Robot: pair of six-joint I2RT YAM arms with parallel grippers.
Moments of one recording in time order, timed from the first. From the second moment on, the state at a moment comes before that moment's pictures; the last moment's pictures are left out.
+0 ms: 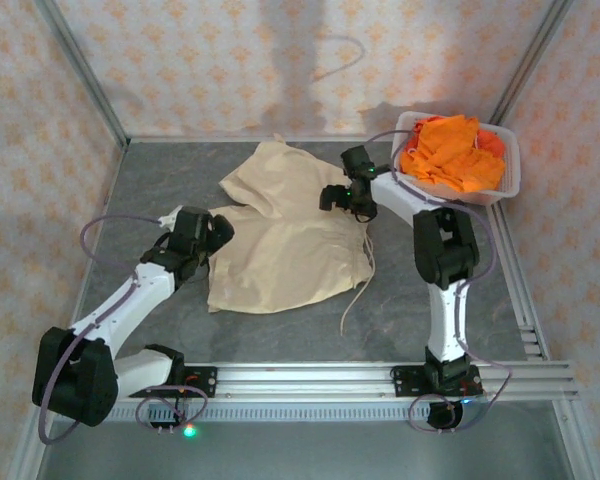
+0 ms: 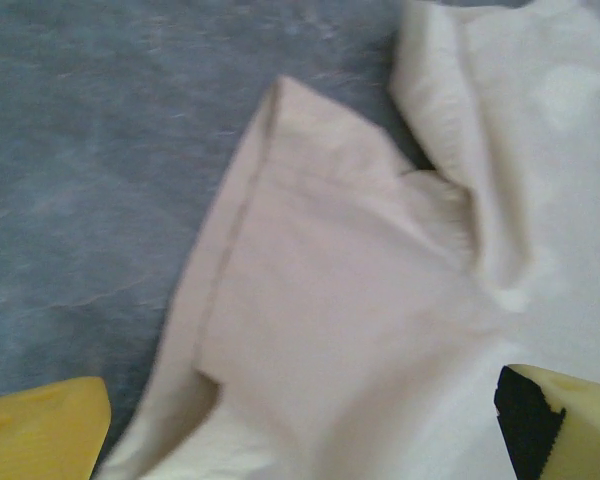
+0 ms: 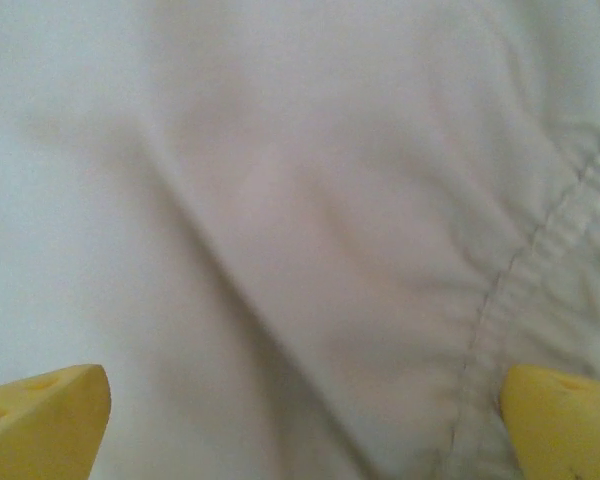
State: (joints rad) left arm -0.23 1.15 0.72 -0.37 -0.19 -0.91; right arm 0.39 2.04 1.58 -0.66 -0.12 0.43
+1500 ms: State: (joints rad) left arm -0.14 2.00 1.35 -0.60 -0.22 -0.79; right arm 0.56 1.47 0.69 -0.15 -0.23 0.80
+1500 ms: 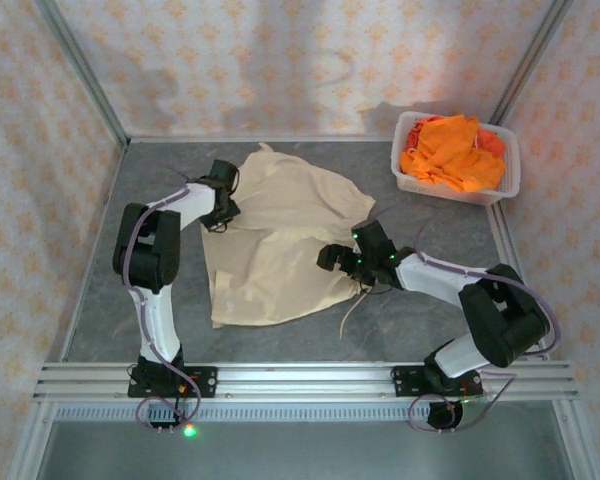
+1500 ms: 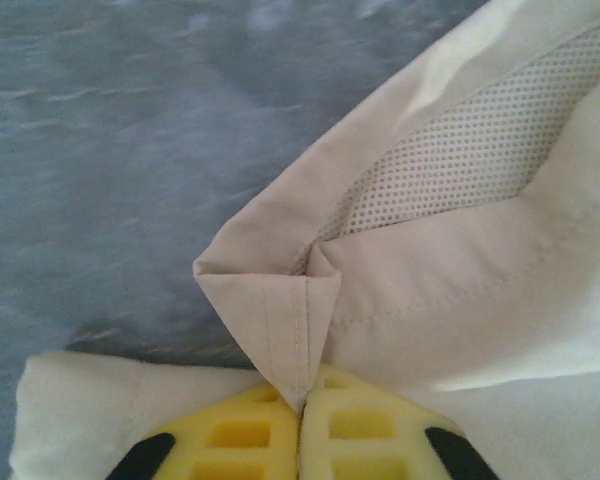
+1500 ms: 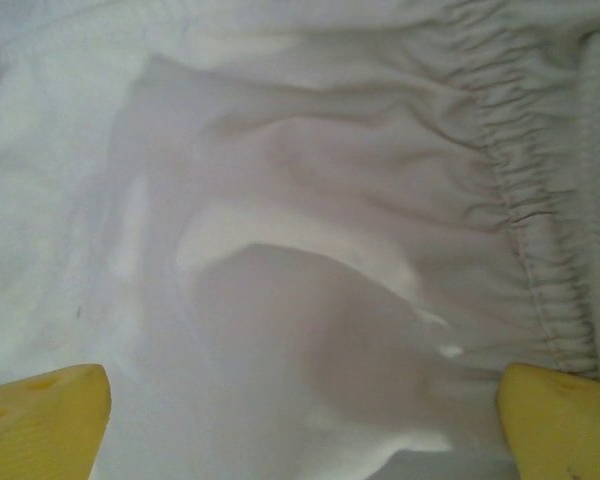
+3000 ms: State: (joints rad) left arm -0.23 1.44 0.62 -0.11 0.10 -1.06; right arm 0.36 2.07 1.50 -0.51 -0.24 0.66
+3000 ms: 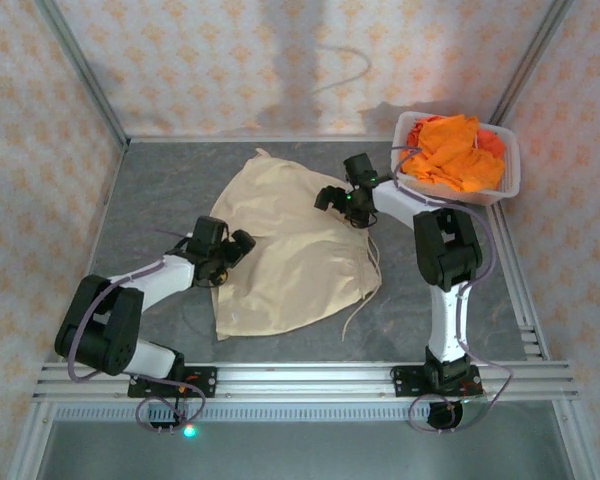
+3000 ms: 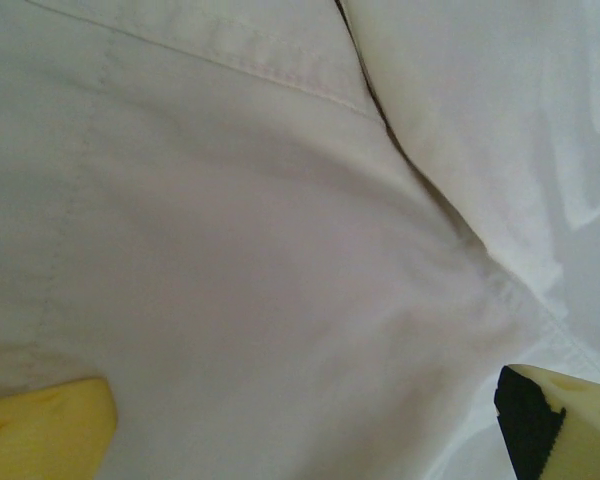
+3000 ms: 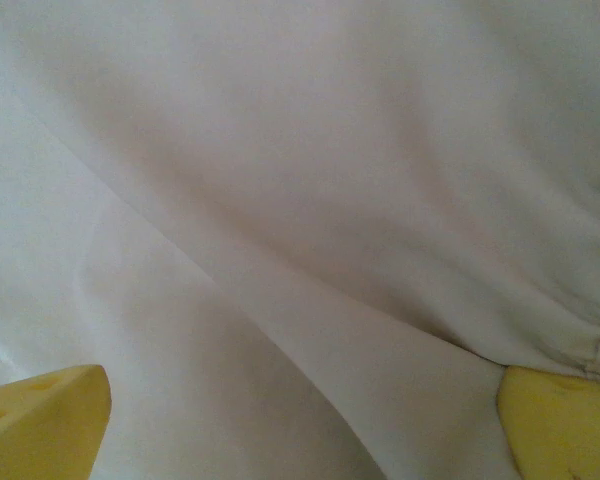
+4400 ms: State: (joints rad) left arm -0.48 0.76 0.50 -0.78 -0.12 -1.38; right arm 0.41 1.15 0.95 -0.44 -0.22 0.03
